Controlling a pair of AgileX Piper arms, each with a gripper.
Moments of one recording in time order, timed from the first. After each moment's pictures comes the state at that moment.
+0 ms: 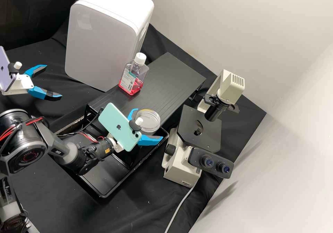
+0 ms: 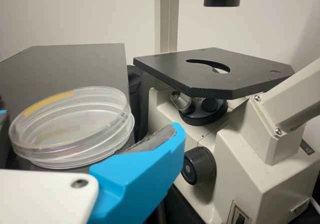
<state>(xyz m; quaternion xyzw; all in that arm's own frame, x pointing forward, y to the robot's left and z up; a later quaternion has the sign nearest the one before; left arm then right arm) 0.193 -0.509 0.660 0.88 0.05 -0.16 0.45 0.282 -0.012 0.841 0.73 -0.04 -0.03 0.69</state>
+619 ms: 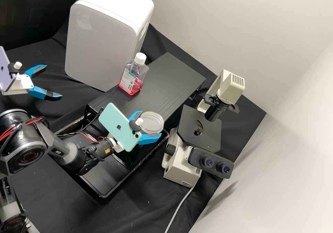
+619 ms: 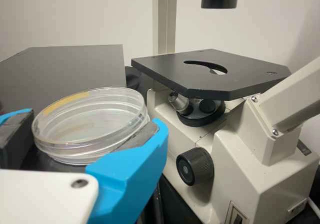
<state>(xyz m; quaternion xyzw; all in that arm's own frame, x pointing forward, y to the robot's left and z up) 0.193 -0.509 0.660 0.88 0.05 -0.16 0.45 0.282 -0.012 0.842 0.72 -0.04 -0.03 0.69</state>
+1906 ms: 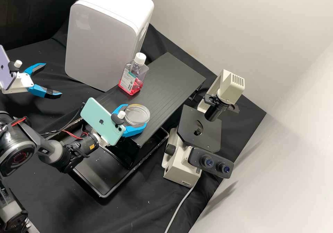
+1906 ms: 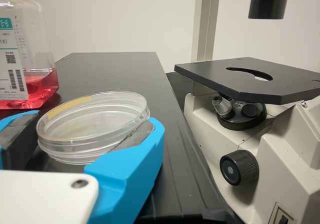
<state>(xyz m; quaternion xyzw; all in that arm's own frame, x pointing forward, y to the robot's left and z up) 0.197 -0.506 0.664 0.88 0.05 -0.15 0.45 0.256 0.016 0.812 0.72 0.00 -0.02 0.69</state>
